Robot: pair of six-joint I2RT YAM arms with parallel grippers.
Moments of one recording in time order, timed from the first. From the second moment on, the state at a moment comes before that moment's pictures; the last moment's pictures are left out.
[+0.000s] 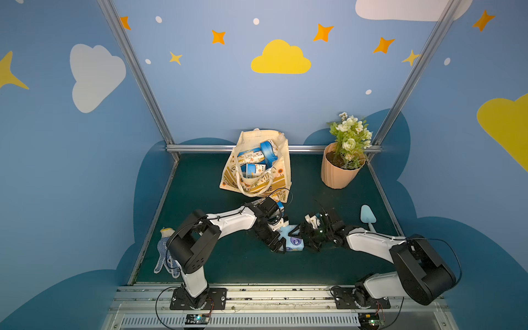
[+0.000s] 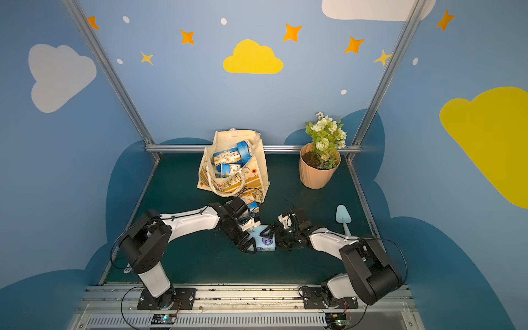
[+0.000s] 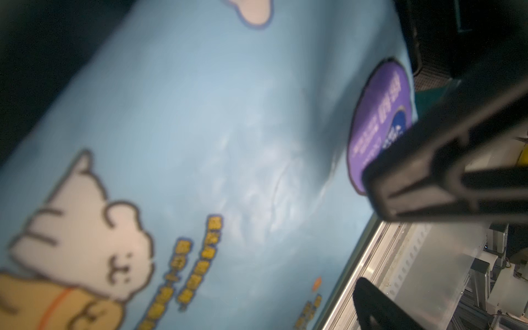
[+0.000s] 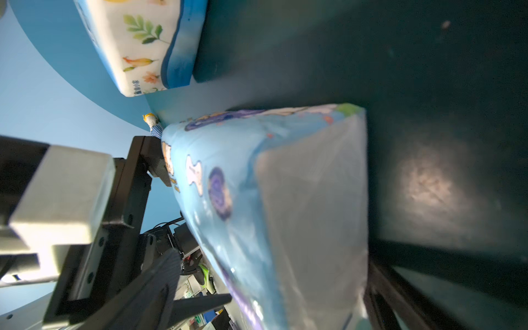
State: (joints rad) left arm -0.75 1.77 1.07 -0.64 0.53 -0.03; right arm 0.53 1.40 0.48 -0.01 -0.69 0.92
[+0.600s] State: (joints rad) left arm -0.75 1.80 1.09 -0.62 0.58 -0.03; right arm 0.53 1.35 0.40 0.07 -0.68 0.97
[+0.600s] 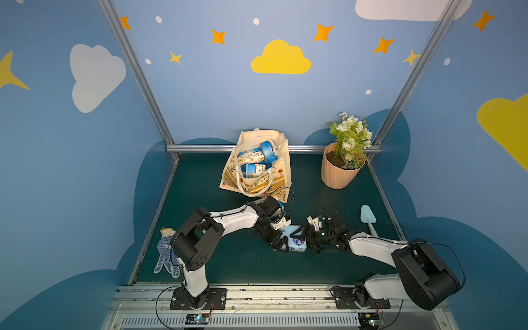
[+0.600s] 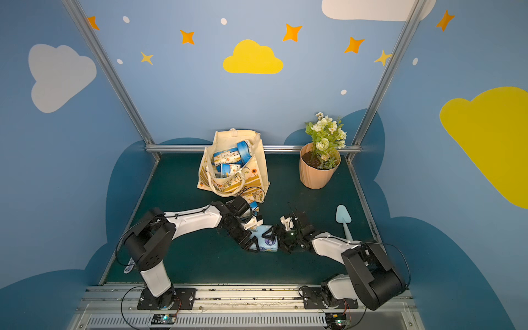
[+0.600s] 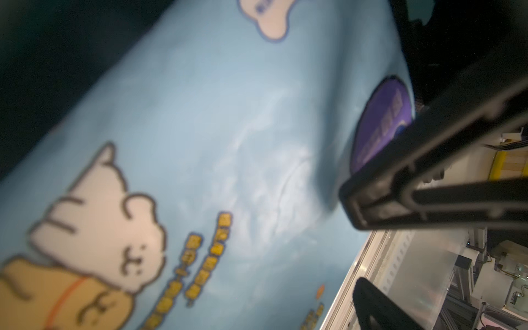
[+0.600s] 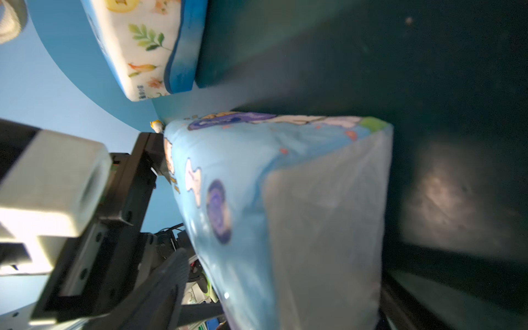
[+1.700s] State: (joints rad) left arm -0.79 1.71 1.14 -0.68 0.62 0.03; right arm 0.52 1.08 0.38 0.00 -0.68 0.99
